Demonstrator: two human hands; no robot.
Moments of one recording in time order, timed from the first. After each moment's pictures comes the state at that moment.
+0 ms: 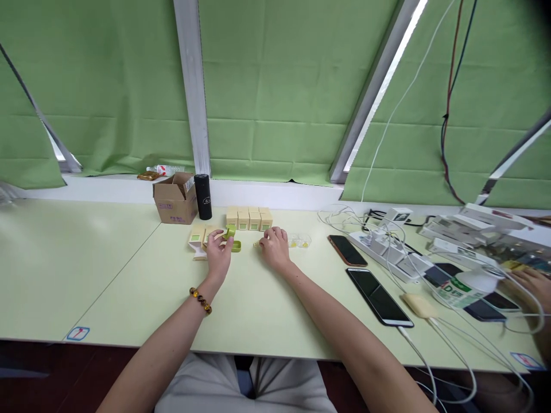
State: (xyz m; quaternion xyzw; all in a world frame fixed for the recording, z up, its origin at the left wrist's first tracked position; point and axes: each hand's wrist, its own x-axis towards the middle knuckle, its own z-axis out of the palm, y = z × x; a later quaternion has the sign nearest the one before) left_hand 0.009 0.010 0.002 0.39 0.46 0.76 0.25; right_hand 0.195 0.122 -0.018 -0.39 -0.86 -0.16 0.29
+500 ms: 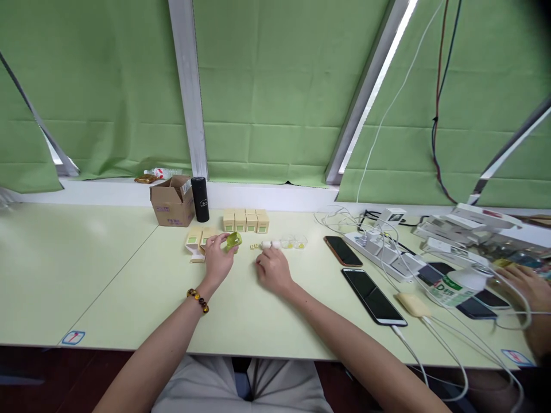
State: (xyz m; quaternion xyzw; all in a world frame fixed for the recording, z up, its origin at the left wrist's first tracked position) left_hand 0.005 0.006 0.006 0.51 0.62 0.59 0.07; right_hand 0.214 0.061 -0.022 -0.36 -0.88 -0.07 0.29
